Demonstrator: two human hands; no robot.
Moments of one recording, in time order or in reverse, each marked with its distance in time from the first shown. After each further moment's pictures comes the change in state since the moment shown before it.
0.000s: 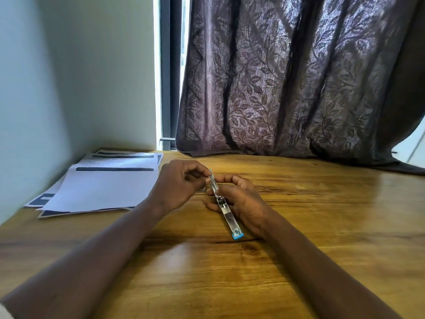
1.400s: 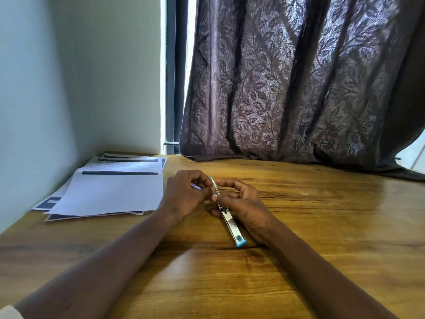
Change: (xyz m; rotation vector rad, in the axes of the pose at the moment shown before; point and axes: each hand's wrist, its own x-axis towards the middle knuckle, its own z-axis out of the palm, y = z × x) left_hand -0.007 0.005 0.010 0.038 0.060 -0.195; right_hand 0.005 0.009 -0.001 -0.069 -0.045 -0.106
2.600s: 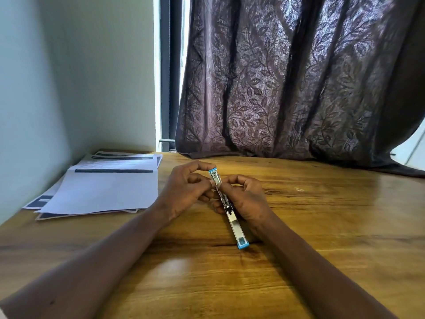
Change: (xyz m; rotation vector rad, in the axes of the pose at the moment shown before) left_hand -0.001 0.008 0.003 -0.449 -0.175 -0.033; right_hand 0.002 -0.002 -0.004 0.004 0.170 -0.070
